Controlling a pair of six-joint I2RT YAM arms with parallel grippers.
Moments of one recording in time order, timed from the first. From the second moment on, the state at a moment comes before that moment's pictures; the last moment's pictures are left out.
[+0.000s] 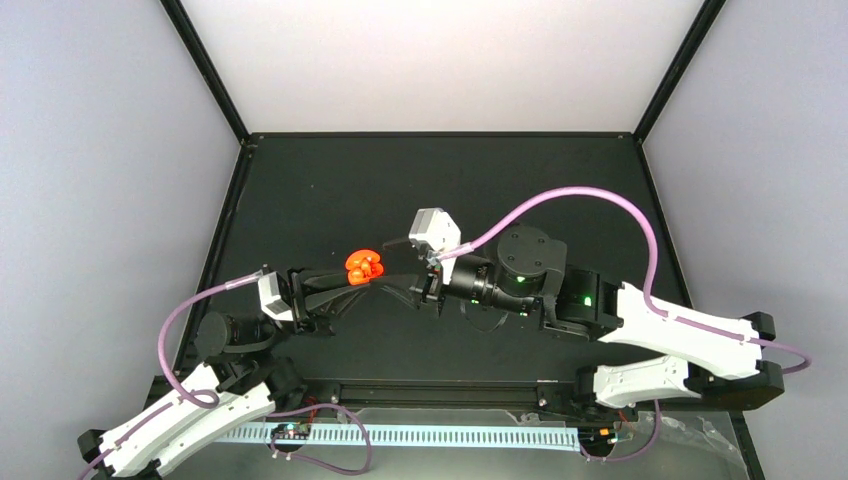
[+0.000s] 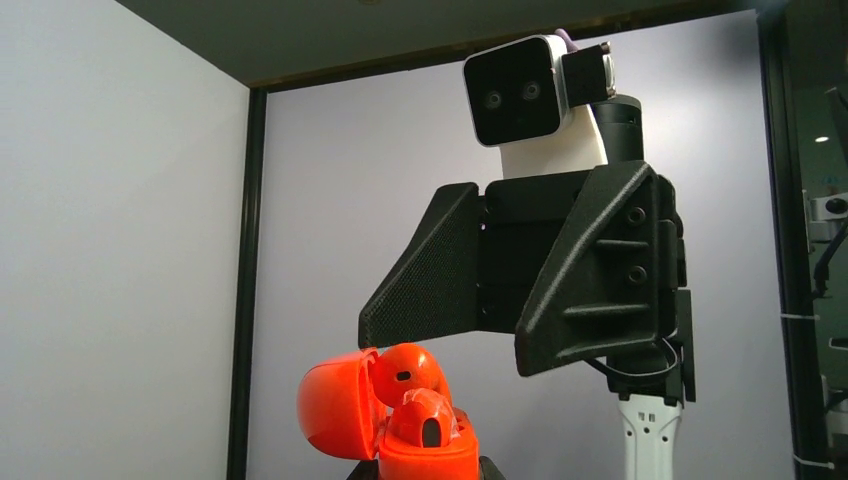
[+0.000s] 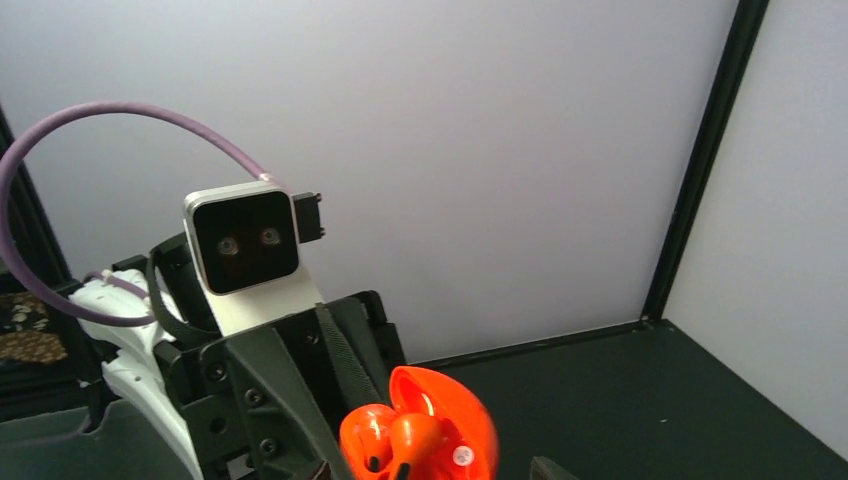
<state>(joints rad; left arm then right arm) -0.89 0.34 0.44 0.51 0.29 -0.23 1.36 1.17 1.39 -0.23 0.06 0.01</state>
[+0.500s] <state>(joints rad) -0.89 0.33 0.44 0.51 0.31 -0.24 1.36 1.11 1.45 -0.31 0.13 0.00</state>
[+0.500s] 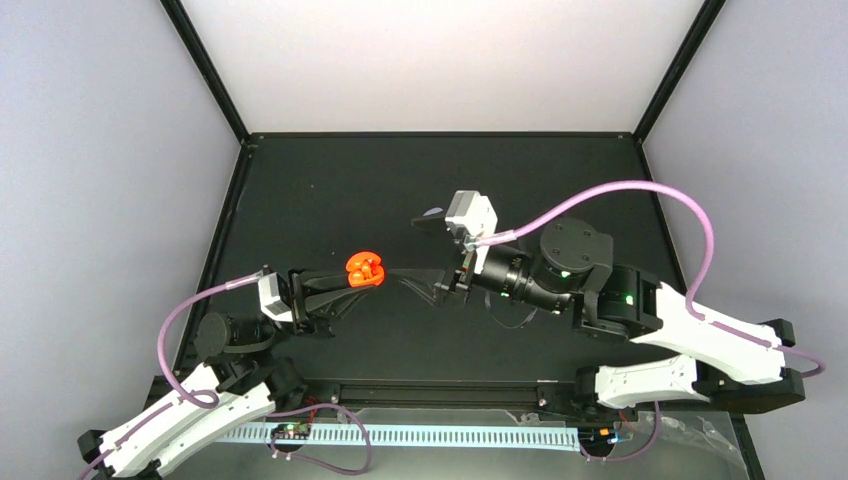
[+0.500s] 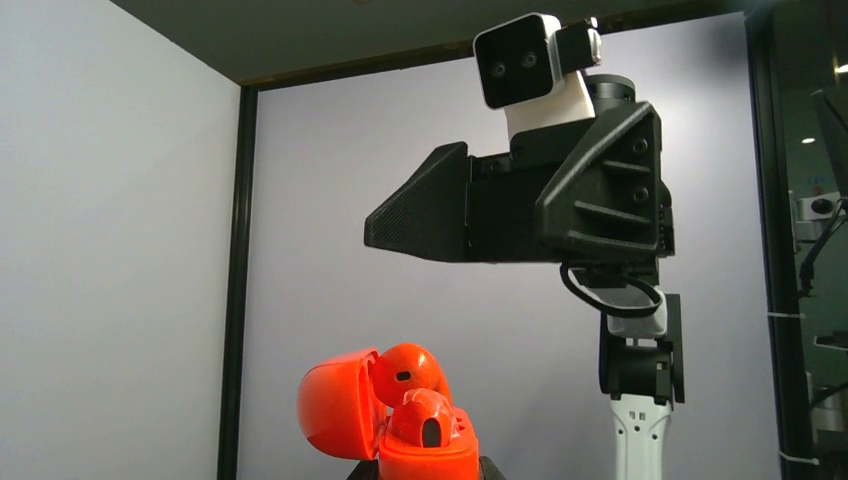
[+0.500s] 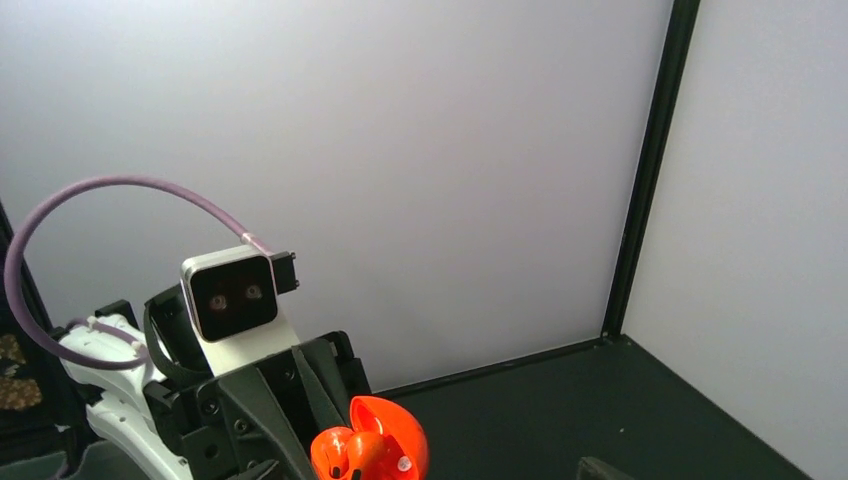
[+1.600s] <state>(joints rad) -0.89 0.35 0.44 0.53 0.50 -0.29 1.36 1.20 1.65 -0.64 0.10 0.02</state>
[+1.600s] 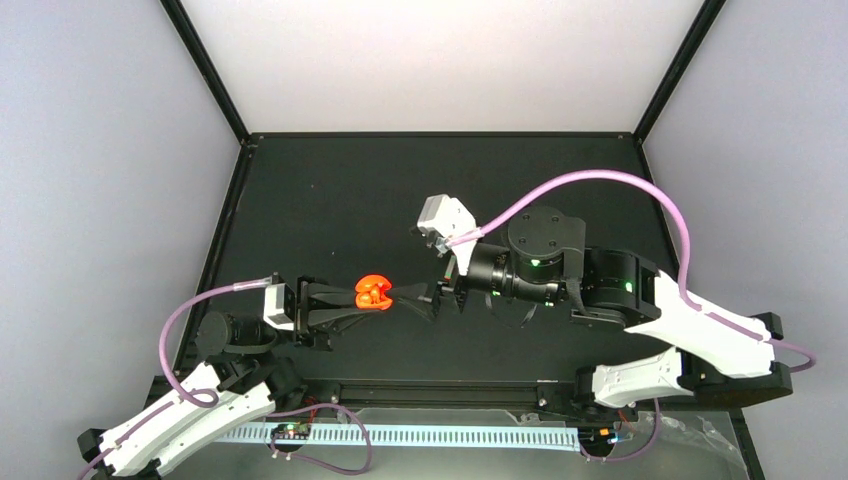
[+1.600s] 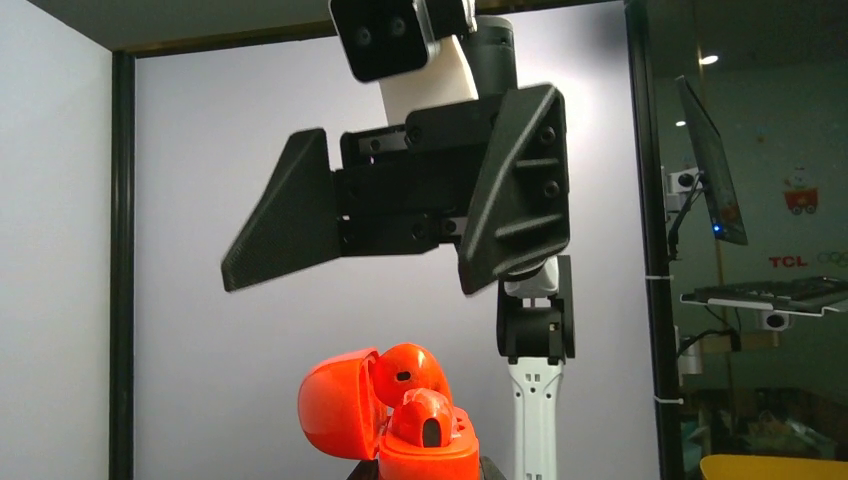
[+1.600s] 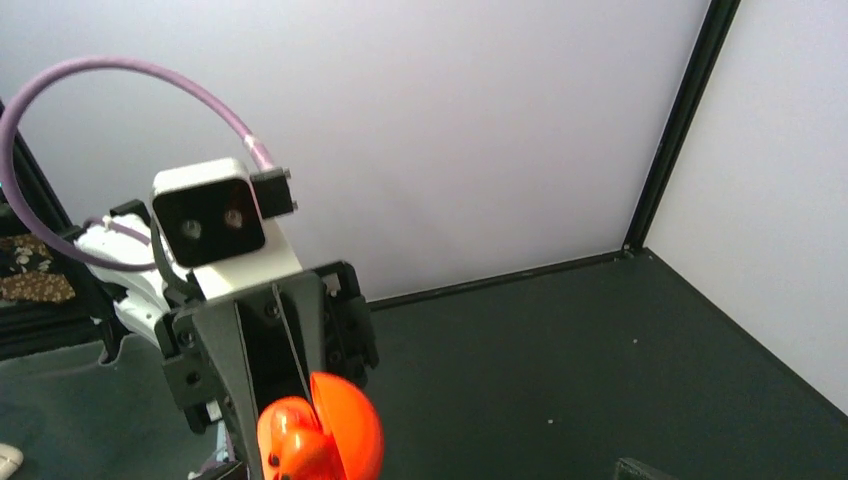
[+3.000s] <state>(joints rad) -0.89 0.34 0.44 0.52 0.53 -0.29 1.36 1.34 1.80 -0.75 0.13 0.05</state>
